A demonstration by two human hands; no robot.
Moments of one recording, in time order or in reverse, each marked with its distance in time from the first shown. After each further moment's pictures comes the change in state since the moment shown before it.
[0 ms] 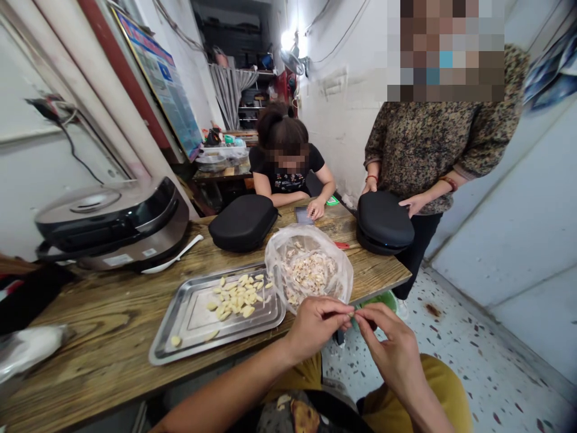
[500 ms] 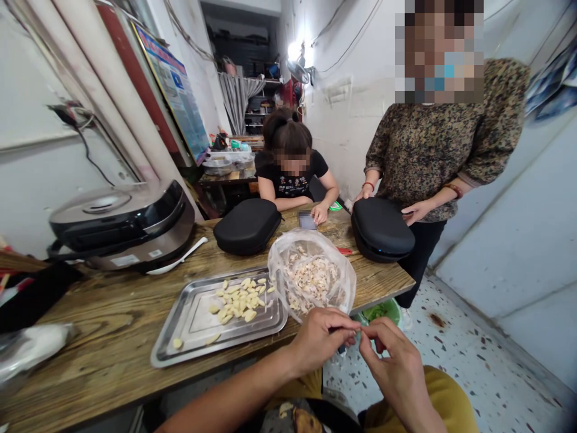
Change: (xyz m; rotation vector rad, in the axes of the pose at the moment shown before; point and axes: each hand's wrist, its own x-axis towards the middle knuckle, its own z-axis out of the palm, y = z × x) left_hand -0.004 0.001 0.002 0.154 -0.064 0.019; right_hand -0.010 0.004 0.003 -0.108 0.020 0.002
